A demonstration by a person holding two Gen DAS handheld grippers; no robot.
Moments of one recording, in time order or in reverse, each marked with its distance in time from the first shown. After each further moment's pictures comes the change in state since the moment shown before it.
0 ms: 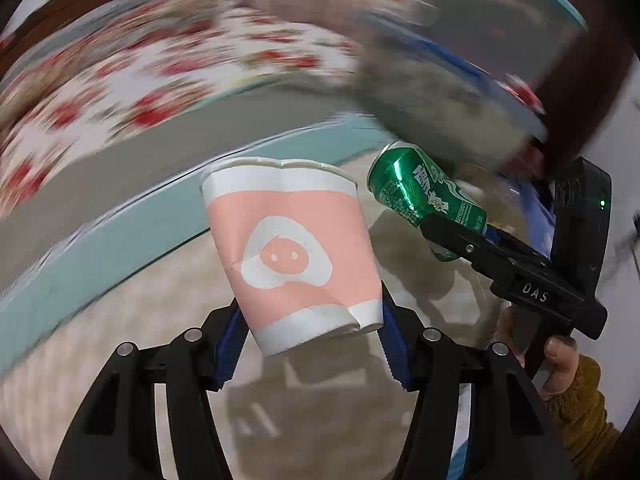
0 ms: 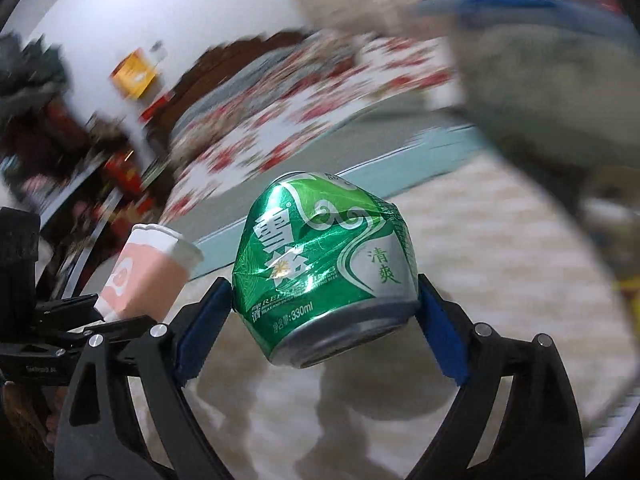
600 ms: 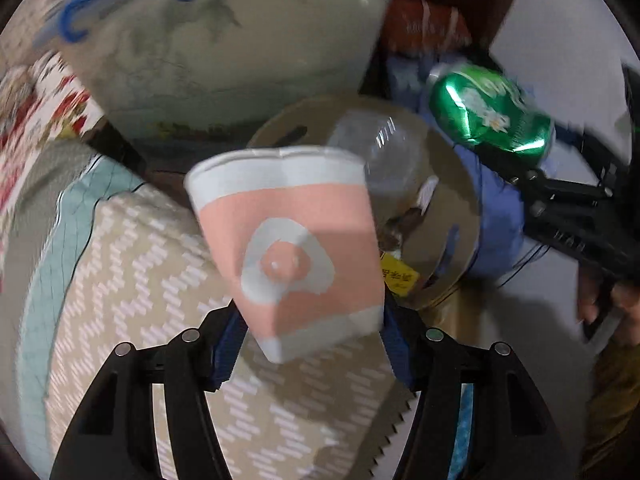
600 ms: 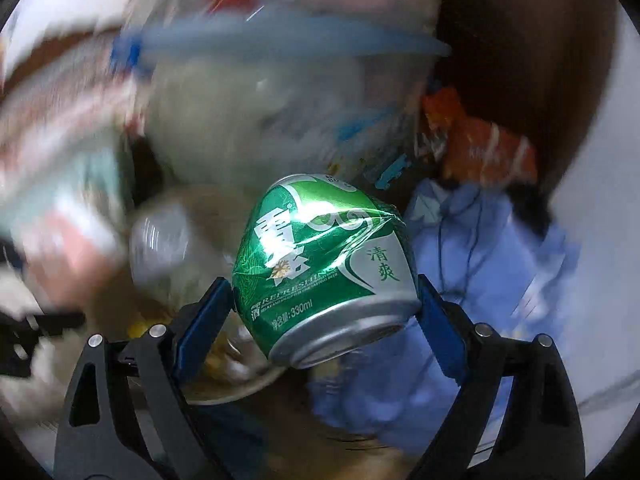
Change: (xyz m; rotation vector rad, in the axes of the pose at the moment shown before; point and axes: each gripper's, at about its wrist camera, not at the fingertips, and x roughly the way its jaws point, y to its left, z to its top) left arm 0.203 -0.270 0.086 0.478 0.275 -0.055; right arm -0.130 -0.223 0.035 -0.123 0.072 -0.747
